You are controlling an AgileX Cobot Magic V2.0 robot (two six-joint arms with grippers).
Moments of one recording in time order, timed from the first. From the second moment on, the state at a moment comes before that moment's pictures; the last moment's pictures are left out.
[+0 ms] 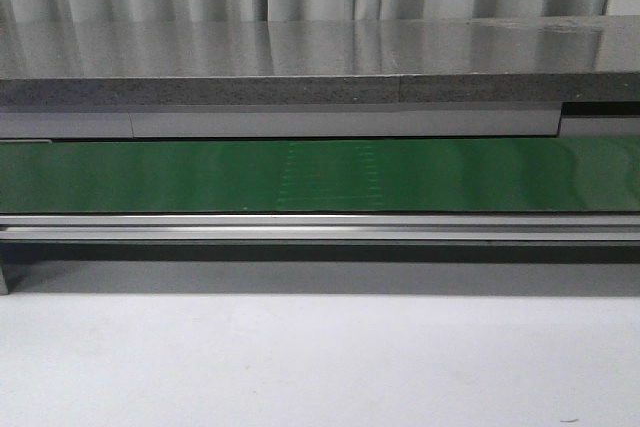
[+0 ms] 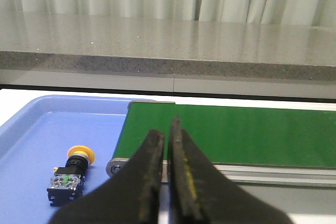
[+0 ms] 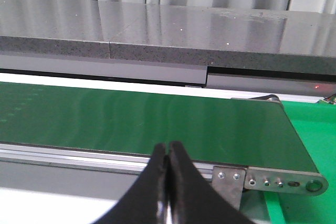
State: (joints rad) left arm -0.07 0.00 0.00 0.13 0.10 -0.12; right arm 0.07 -0.01 0.03 -0.07 0.10 0.10
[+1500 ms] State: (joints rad) left arm -0.07 0.65 -0.63 0.08 0.68 -0.12; right arm 0.07 -0.01 0.03 -0.07 0.10 0.10
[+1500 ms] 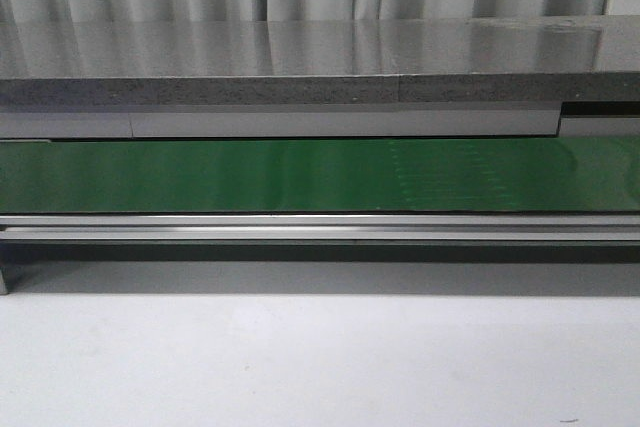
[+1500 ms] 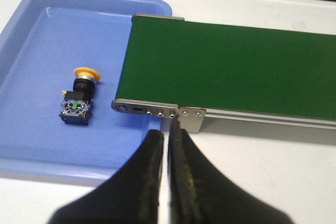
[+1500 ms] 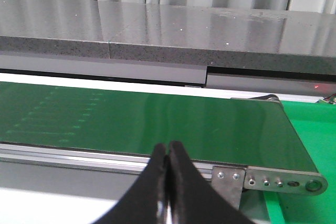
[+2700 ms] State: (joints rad) left arm 0.06 0.92 -0.82 0.21 0.84 -0.12; right arm 0.07 -0.01 0.03 -0.07 0.10 0.10
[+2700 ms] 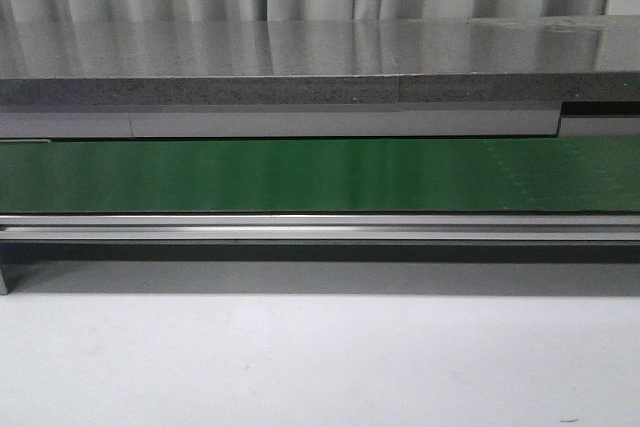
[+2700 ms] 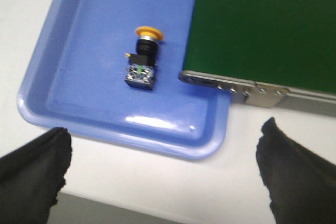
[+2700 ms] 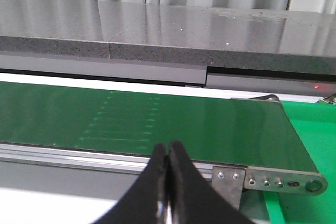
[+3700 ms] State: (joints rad) left arm 0.28 1.75 -1.16 0.08 0.74 0.02; right arm 0.07 -0.01 0.03 -0.07 0.10 0.10
